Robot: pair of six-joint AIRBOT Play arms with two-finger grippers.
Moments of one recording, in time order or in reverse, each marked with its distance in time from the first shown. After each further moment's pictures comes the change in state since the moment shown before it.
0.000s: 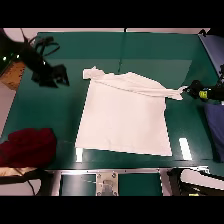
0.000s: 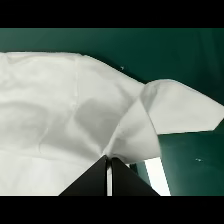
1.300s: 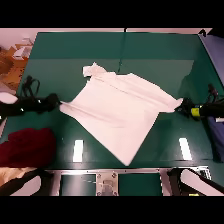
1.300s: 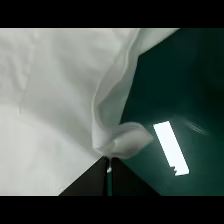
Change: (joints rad) left arm 0.272 0.299 -0.836 -0.430 0.781 0.303; right arm 0.033 0.214 -0.309 -0.135 0.087 0.184
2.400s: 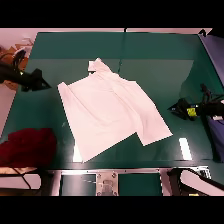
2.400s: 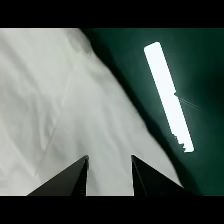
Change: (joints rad) left arm 0.121 -0.316 0.570 0.105 -0.575 -0.002; right arm 0.051 -0.115 0.103 0.024 0.098 -0.026
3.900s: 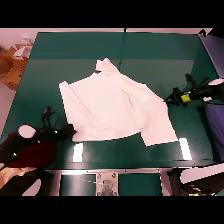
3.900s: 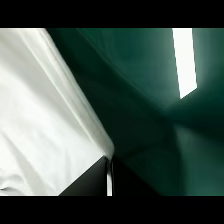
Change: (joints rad) left arm -0.334 0.612 -1.020 -0.134 0.672 -0.119; right arm -0.018 -0.417 0.390 0.033 0.175 -0.109
